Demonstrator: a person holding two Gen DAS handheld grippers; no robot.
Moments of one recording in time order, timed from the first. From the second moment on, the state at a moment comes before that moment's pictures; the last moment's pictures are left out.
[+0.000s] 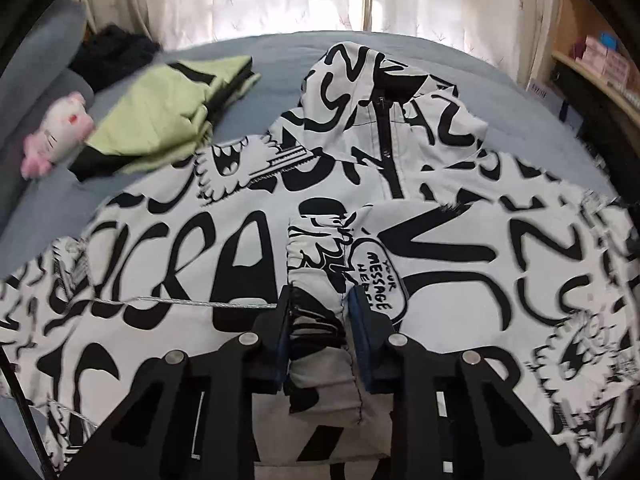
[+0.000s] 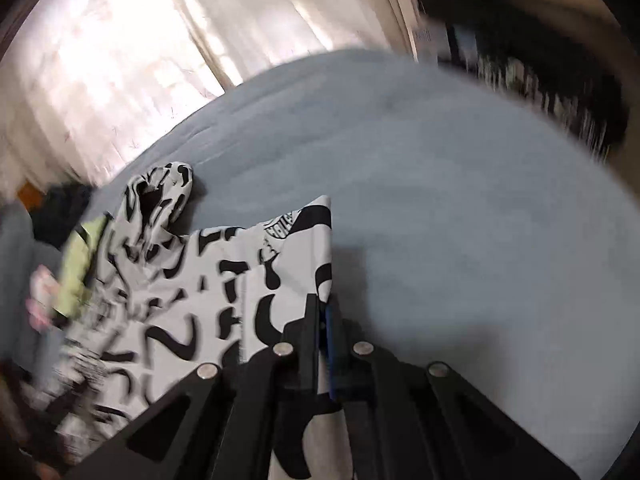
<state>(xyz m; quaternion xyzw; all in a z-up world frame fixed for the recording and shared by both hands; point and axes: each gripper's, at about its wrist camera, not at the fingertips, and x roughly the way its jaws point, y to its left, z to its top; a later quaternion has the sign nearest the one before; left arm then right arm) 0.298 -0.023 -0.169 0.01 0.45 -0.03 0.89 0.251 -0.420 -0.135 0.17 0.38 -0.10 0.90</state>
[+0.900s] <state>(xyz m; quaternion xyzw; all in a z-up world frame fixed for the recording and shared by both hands) 0.246 -0.049 -0.129 -0.04 0.45 -0.09 0.89 0.194 -0.278 -0.126 0.15 0.44 0.00 0.88</state>
